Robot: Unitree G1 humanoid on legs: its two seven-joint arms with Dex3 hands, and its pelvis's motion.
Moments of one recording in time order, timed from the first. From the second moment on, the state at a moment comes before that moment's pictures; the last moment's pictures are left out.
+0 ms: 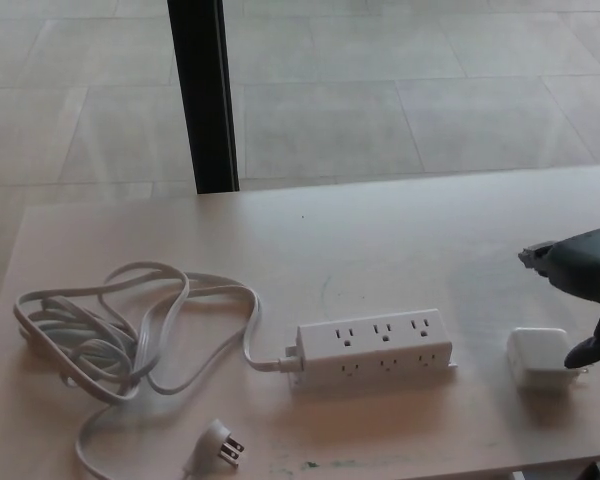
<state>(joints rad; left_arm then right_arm) -0.02 0.65 0.42 1.22 -0.17 -0.23 -0.13 -0.74 -0.73 0.56 0.42 -0.86 0.14 0.49</state>
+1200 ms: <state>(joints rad) -0.01 0.65 0.42 1.22 -0.17 -0.22 -0.13 -0.24 -0.85 -0.49 0.28 -0.51 0.17 0.58</state>
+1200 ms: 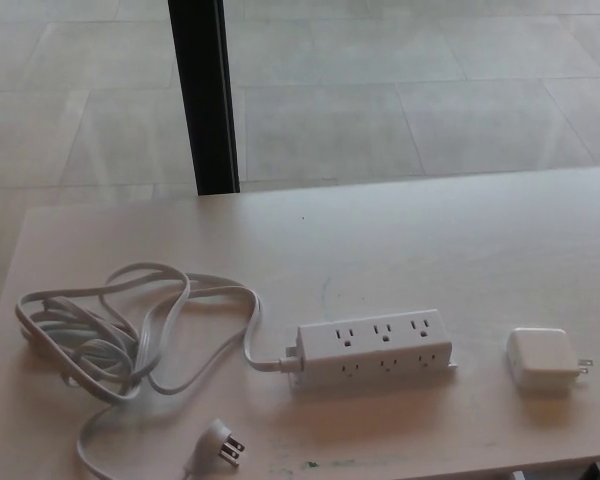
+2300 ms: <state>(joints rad) -0.01 0.65 0.42 1.22 -0.17 -0.22 -0.13 -0.01 -0.45 -1.16 0.67 -0.22 0.18 0.21</state>
